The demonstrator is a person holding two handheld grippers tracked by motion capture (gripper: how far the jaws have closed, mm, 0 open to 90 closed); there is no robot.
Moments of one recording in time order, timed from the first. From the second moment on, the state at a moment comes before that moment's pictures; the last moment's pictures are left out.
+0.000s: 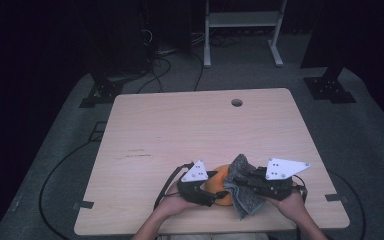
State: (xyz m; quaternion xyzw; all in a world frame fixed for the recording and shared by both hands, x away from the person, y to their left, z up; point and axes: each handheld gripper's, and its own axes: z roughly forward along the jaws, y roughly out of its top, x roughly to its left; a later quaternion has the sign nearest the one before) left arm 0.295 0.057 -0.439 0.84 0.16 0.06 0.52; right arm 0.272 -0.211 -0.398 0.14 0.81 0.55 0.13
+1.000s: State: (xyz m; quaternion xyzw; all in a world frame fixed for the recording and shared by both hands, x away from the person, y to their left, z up) left arm 0.301 0.059 -0.441 0.82 0.20 0.05 0.53; right arm 0.271 -0.225 -0.395 0.16 0.82 0.54 0.14
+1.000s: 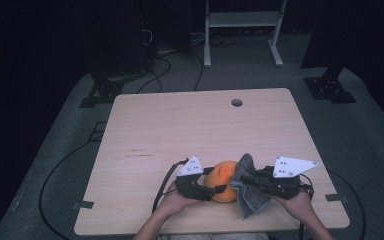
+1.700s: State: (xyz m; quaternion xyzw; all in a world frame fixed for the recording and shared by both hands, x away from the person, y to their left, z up) left arm 0.293 0.052 -0.439 0.84 0.17 0.07 0.52; right arm 0.279 -0.207 -0.391 0.15 0.82 0.54 0.13
